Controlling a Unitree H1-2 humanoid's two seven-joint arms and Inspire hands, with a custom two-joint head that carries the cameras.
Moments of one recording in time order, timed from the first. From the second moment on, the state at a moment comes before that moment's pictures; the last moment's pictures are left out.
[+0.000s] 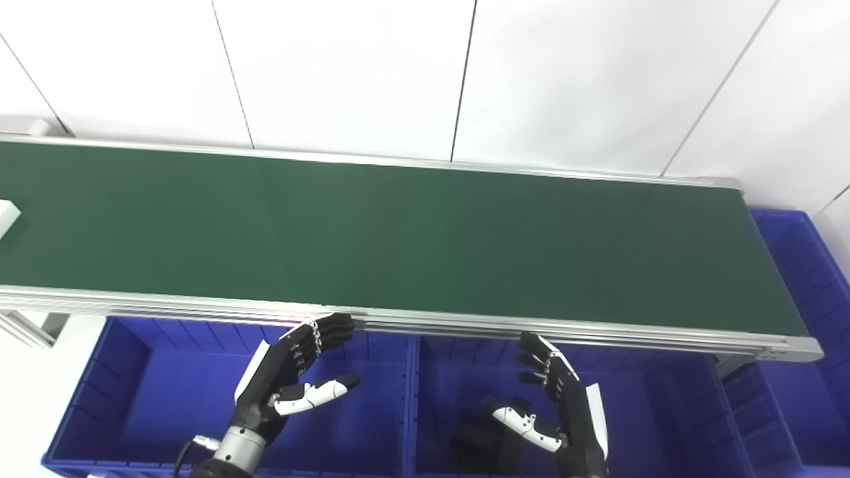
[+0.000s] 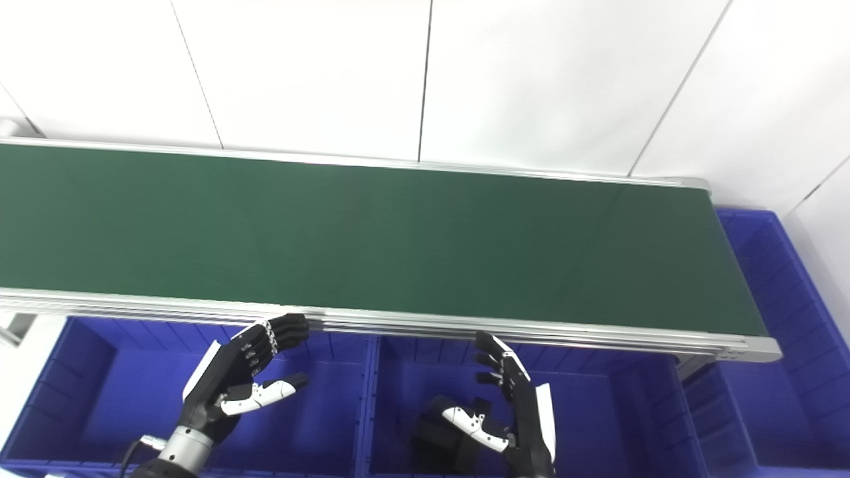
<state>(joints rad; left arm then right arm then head) 0.13 0.08 -0.10 0.26 -0.09 -0.34 -0.29 0.28 -0.05 0.18 0.22 -0.18 -0.42 -0.25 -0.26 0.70</state>
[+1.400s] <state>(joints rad) 0.13 0.07 -0.09 0.27 -0.09 -0.34 -0.28 0.28 -0.05 0.17 0.22 -0.18 -0.42 -0.25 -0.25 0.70</state>
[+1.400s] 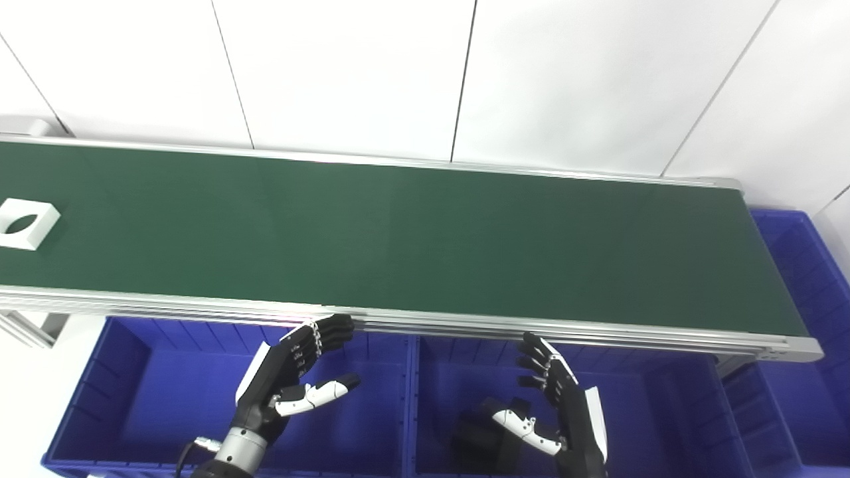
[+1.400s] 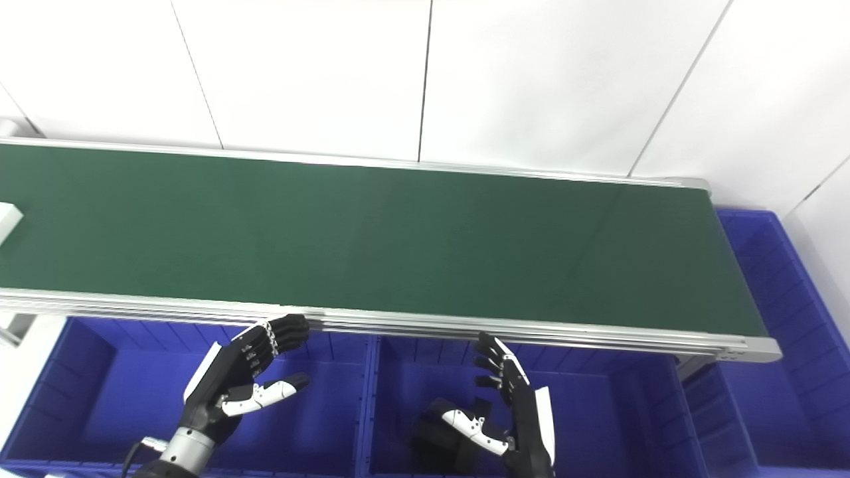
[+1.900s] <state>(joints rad) 0.13 0.07 -0.10 0.27 -0.09 -0.35 -0.28 0.28 -0.05 0.16 0.22 -0.18 -0.42 -0.25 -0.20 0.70</state>
